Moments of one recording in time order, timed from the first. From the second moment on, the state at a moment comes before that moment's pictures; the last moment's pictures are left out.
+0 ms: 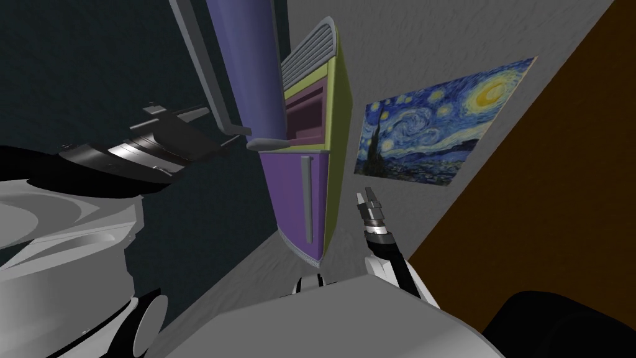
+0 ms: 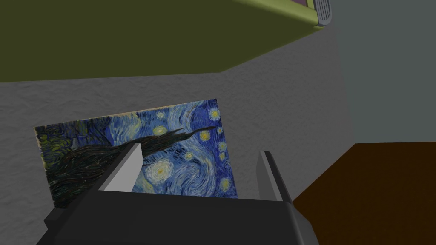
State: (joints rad) left arm -0.42 0.59 0.61 -2.26 1.64 0.67 -0.08; right arm 0.50 -0.03 -0.02 -2.34 0.05 -0.45 0.00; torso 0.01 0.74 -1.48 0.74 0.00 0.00
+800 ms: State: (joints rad) left arm -0.58 0.45 0.41 -2.10 1.45 0.61 -0.10; right arm 0.50 -0.03 -0.02 -2.34 0.05 -0.45 0.00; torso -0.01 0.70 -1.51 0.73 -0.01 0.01
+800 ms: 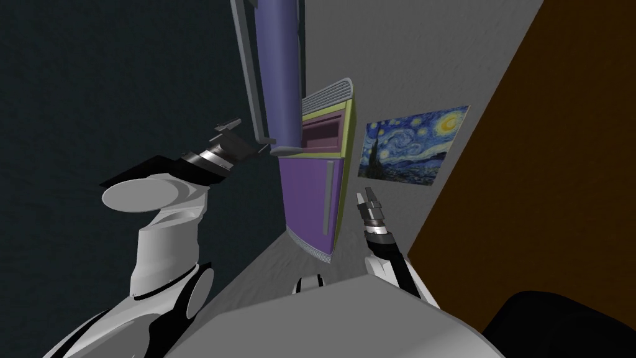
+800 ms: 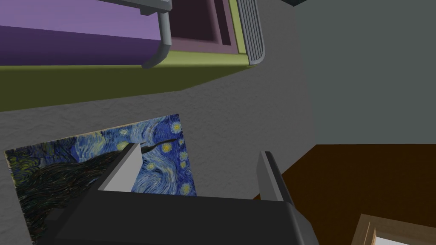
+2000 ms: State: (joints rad) left arm -0.59 0.48 0.38 -2.17 1.53 0.69 -0.06; right arm 0.50 -0.03 -0.02 -2.34 0.05 -0.45 0.00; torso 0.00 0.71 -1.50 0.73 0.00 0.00
